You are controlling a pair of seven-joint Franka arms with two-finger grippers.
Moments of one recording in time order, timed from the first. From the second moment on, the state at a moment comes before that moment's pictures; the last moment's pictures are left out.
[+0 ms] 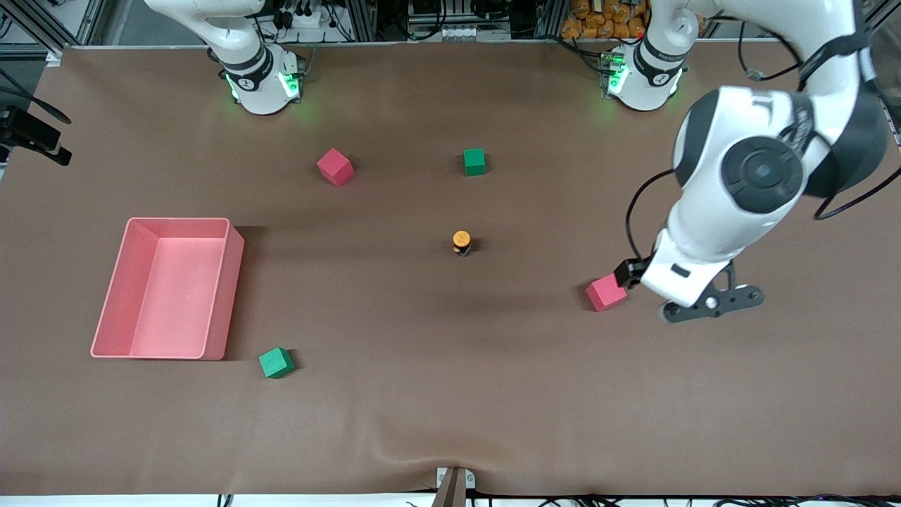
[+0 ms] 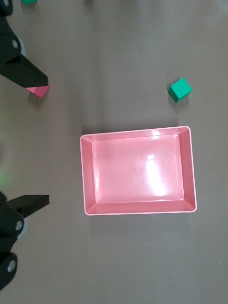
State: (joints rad) left arm -0.59 0.42 0.33 -1.26 -0.03 1.61 -0.46; right arm -0.01 -0.07 -0.10 -1.55 0.02 1.46 -0.03
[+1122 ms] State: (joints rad) left arm -0.05 0.14 -0.09 -1.34 -0.03 1.38 -0.36; right arm -0.01 -0.07 -0.10 -1.55 0.02 1.46 -0.03
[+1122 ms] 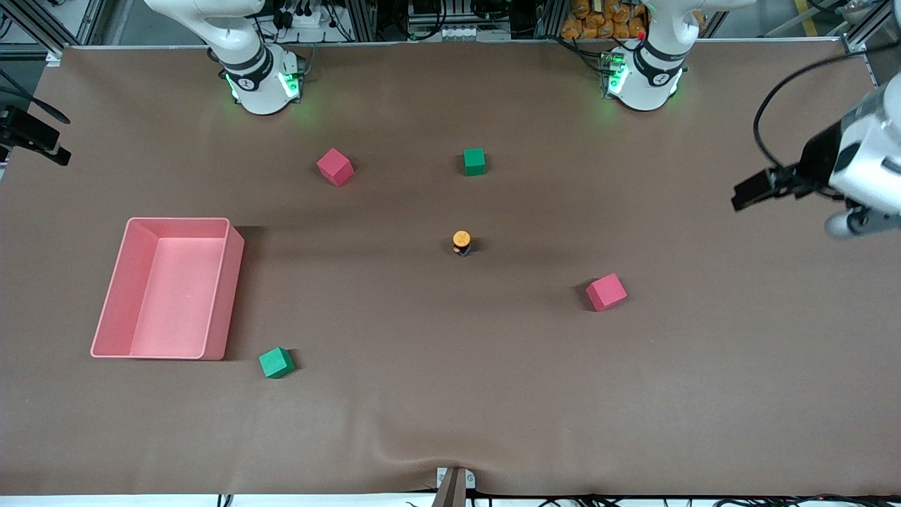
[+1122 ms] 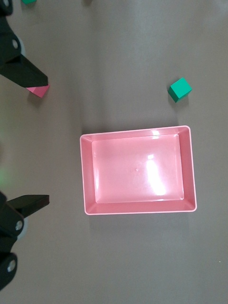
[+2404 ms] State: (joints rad) left arm -0.04 -0.07 -0.08 -1.52 -0.03 1.35 -0.24; right arm -0.01 -0.07 -0.09 -1.55 0.02 1.46 -0.03
